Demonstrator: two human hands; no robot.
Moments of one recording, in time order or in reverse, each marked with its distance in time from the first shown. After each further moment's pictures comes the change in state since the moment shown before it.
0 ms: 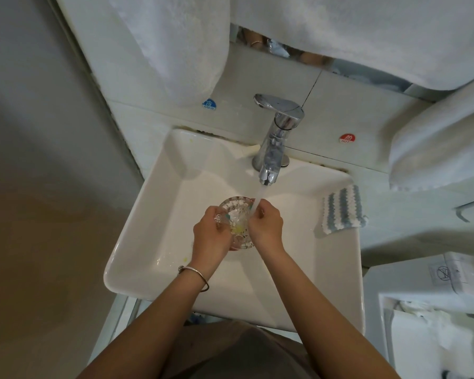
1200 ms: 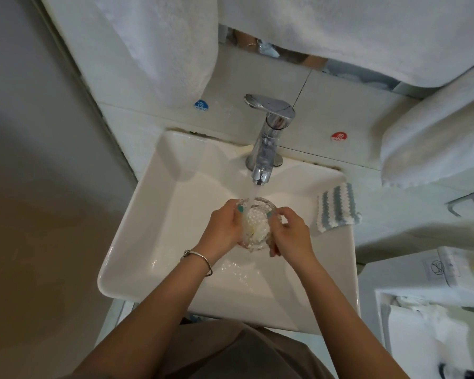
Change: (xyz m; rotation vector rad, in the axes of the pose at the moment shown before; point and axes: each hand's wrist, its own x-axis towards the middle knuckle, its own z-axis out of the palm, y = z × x) left_hand 0.013 0.023 0.013 0.154 -0.299 0.153; right_hand -0.010 0.020 -0.065 0.088 -0.146 0.055
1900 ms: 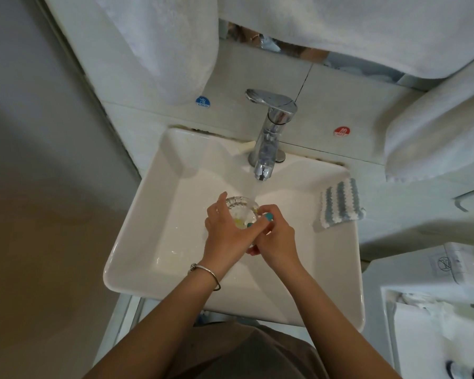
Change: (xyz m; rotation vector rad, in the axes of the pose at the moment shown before) left_hand -0.029 0.006 0.013 -0.092 0.151 -0.166; right_hand -0.017 0.001 0.028 0.109 -0.069 -0.105
